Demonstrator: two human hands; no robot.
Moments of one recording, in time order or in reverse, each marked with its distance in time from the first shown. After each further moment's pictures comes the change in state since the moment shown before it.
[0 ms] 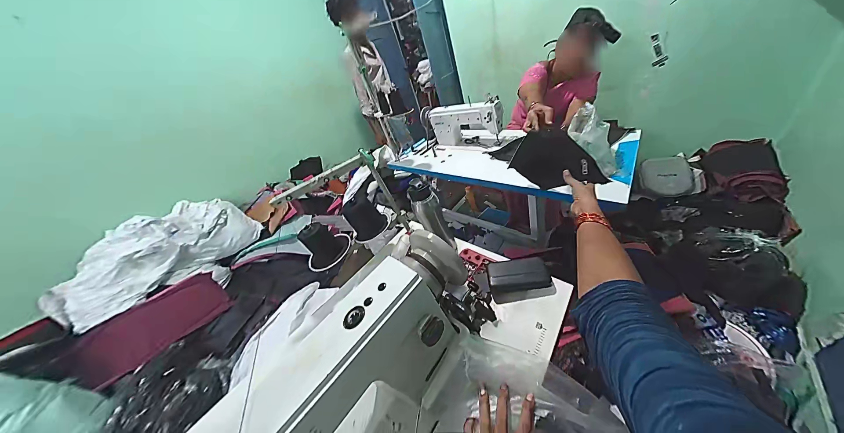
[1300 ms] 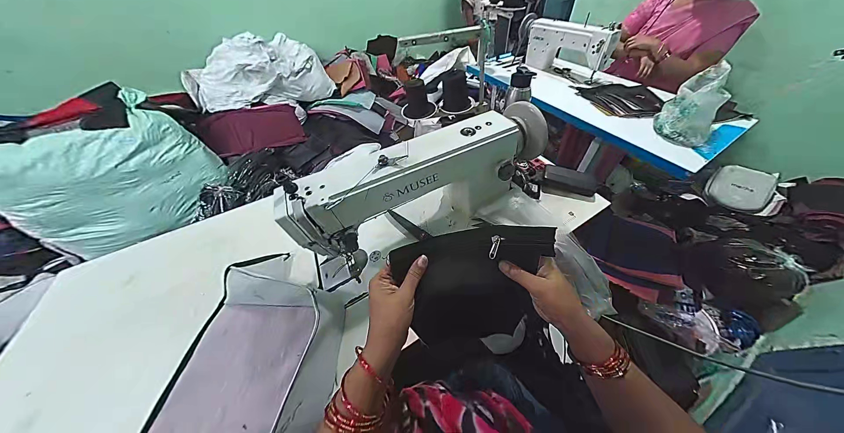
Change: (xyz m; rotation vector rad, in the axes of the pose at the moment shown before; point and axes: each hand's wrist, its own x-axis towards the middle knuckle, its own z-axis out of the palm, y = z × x) left_hand -0.175 -0.042 -0.129 -1.298 0.940 -0.639; right_hand -0.509 -0.042 -0.144 -0.069 -1.082 0.187
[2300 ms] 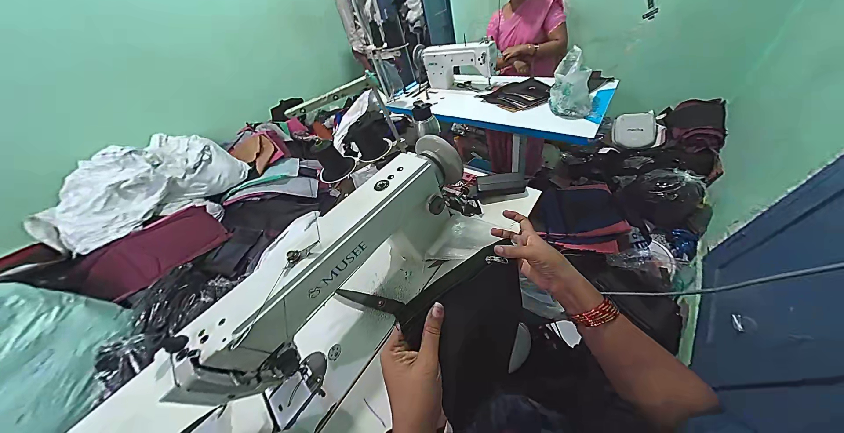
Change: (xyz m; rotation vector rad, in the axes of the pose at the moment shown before) left_hand -0.025 0.021 0.078 -0.070 -0.182 0.049; right_hand 0.049 -0.019 -0.081 0.183 0.217 0.138
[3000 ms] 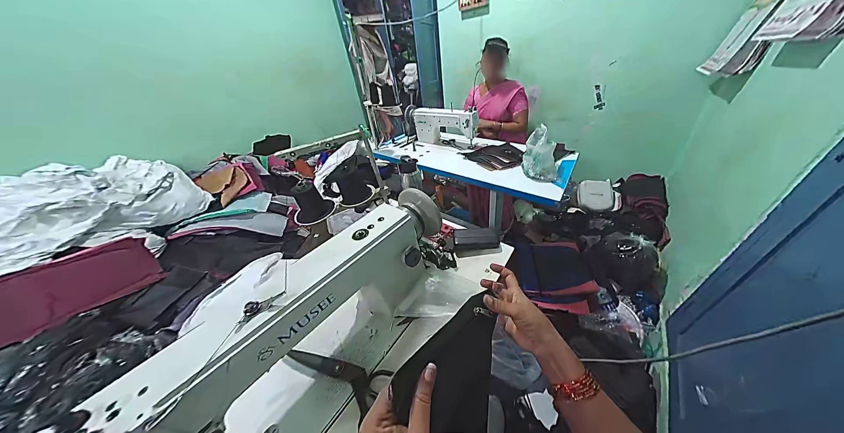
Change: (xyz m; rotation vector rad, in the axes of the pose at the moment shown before) left_hand -0.009 0.000 0.012 0.144 -0.158 0.222; right_hand -0.003 -0.002 -0.025 -0.081 0.028 -0.093
